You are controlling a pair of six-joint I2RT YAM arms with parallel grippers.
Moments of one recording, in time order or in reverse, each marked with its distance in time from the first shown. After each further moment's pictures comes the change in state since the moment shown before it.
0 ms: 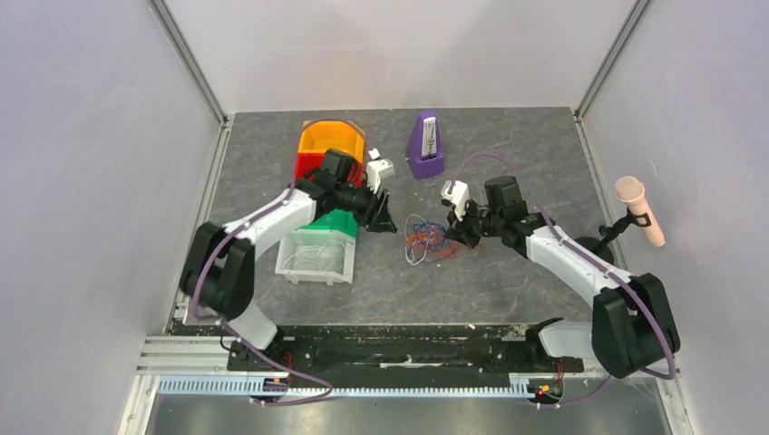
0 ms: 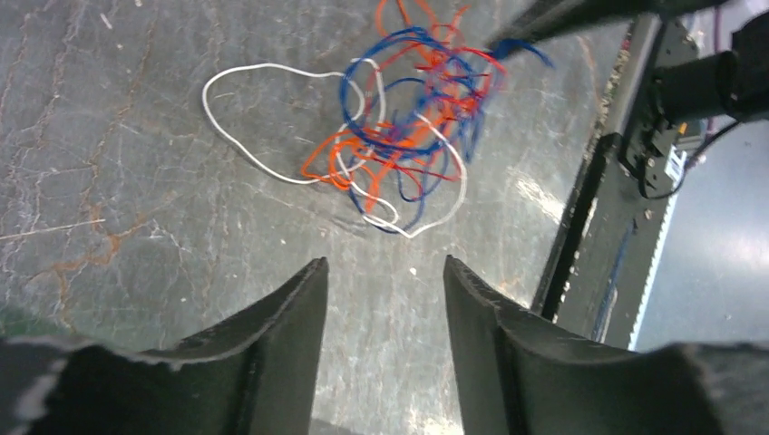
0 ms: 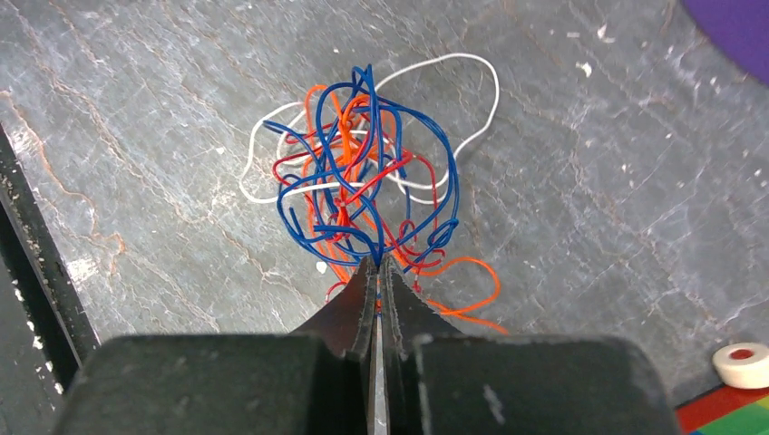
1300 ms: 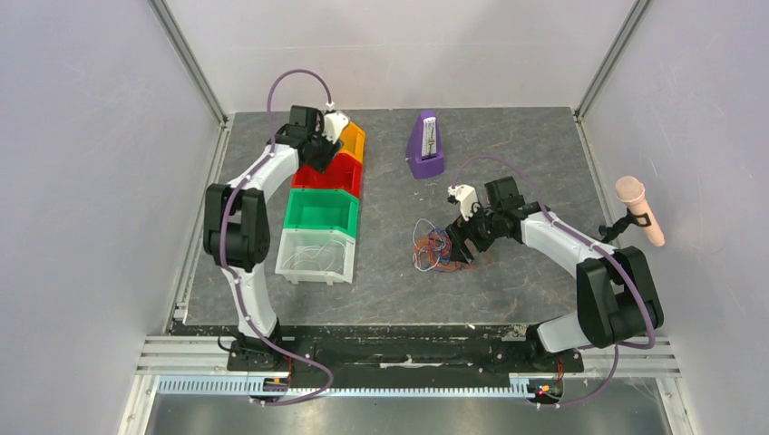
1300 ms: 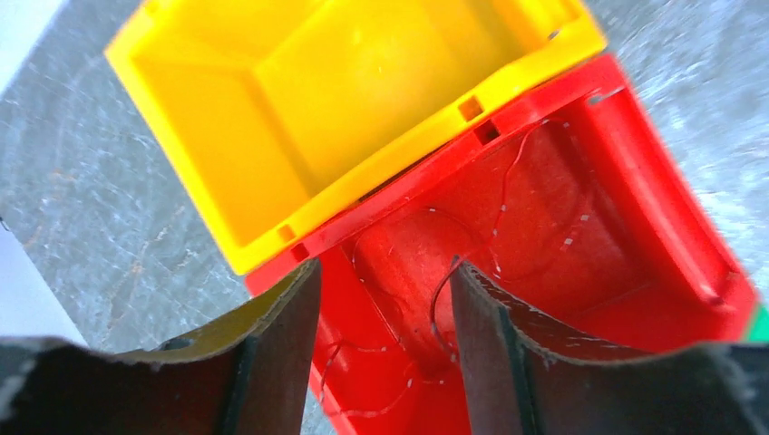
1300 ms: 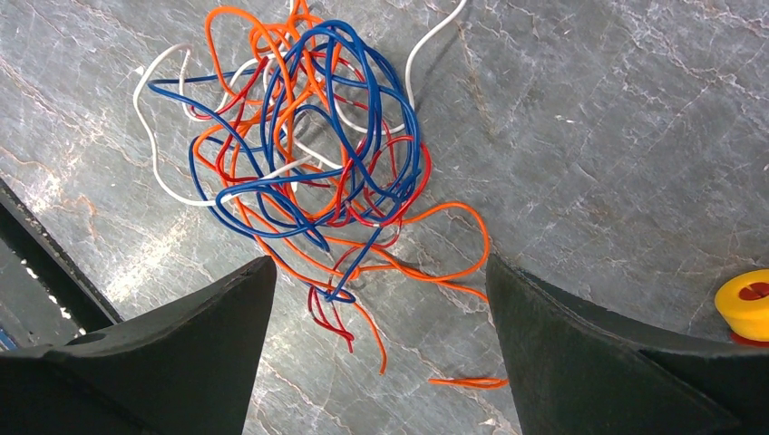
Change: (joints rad) left arm 0.282 0.410 0.444 -0.025 -0.737 0.393; right arm -0.071 0.128 0.046 -0.193 0.094 0.090
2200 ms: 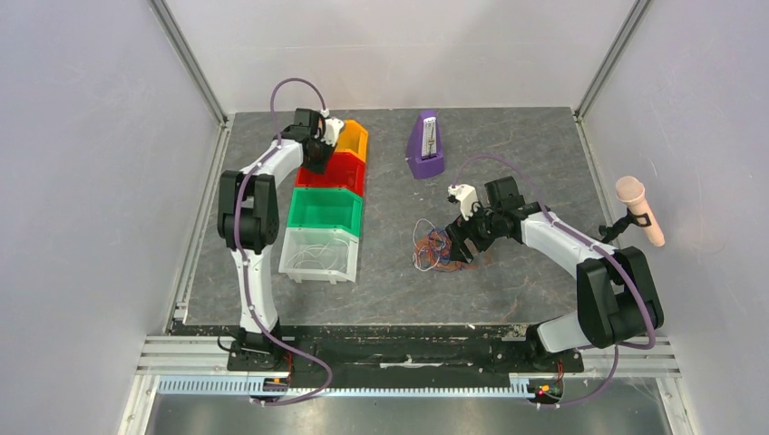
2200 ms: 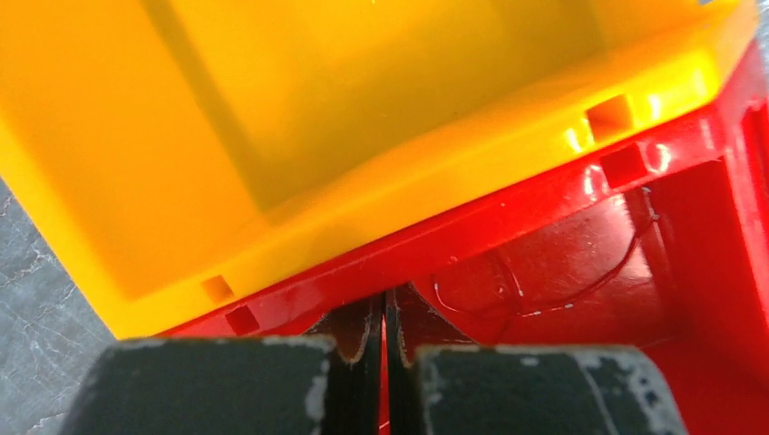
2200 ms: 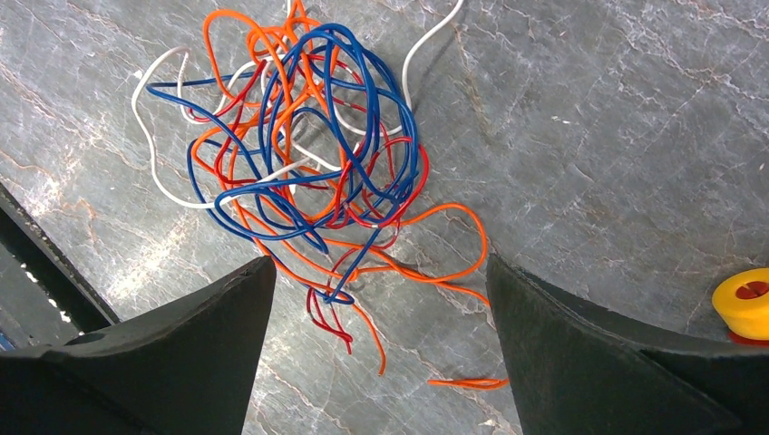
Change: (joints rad) left arm 0.032 0.176 0.155 -0.120 0.063 -0.180; right arm 0.000 -0.001 0.000 0.007 0.002 0.008
